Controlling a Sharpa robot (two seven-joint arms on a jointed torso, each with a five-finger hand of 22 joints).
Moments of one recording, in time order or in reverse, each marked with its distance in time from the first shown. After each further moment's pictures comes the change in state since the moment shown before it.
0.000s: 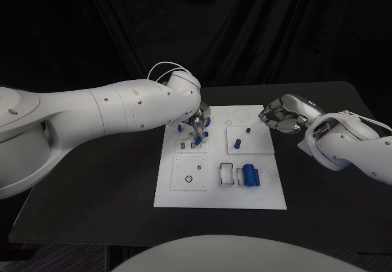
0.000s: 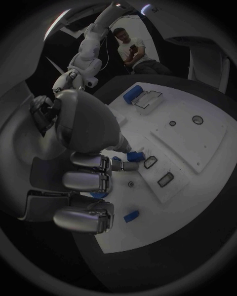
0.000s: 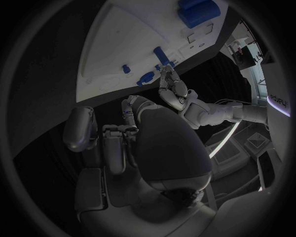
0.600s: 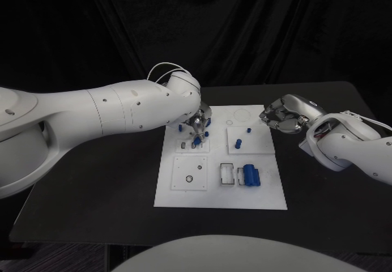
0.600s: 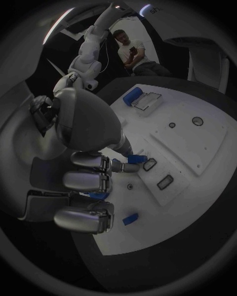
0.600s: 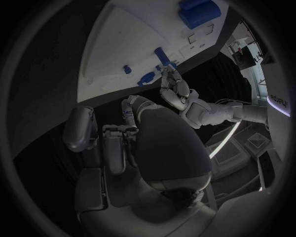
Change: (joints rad) left arm -0.001 -0.015 0.000 0.022 0.000 -0.016 0.013; left_hand 0.033 -0.036 0.159 -0.100 0.071 0.025 -0.025 0.029 0.046 0.000 -0.014 0.000 0.000 0.000 -0.008 0.000 0.000 0.000 0.000 -0.007 0.000 0.000; right arm 0.000 -0.001 0.000 -0.002 0.000 0.002 0.000; right_hand 0.000 0.000 0.000 0.000 0.000 0.000 0.000 0.000 0.000 0.000 0.000 0.000 0.000 0.000 0.000 0.000 0.000 0.000 0.000 0.000 0.000 0.000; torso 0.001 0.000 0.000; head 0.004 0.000
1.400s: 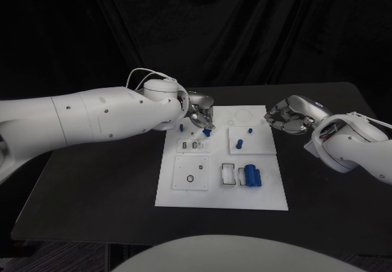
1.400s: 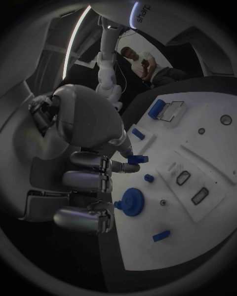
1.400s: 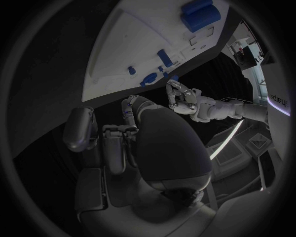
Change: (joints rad) left arm 0.000 -0.207 0.000 0.232 0.000 -0.474 0.180; left_hand -0.051 -0.055 0.184 -0.045 -0.008 -0.015 -0.011 0.069 0.031 0.001 -0.012 0.000 0.000 0.004 -0.010 0.000 0.000 0.000 0.000 -0.014 0.000 0.000; right arm 0.000 -0.023 0.000 0.003 0.000 0.006 -0.001; right_hand 0.000 0.000 0.000 0.000 0.000 0.000 0.000 0.000 0.000 0.000 0.000 0.000 0.000 0.000 0.000 0.000 0.000 0.000 0.000 0.000 0.000 0.001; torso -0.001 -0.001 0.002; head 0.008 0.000
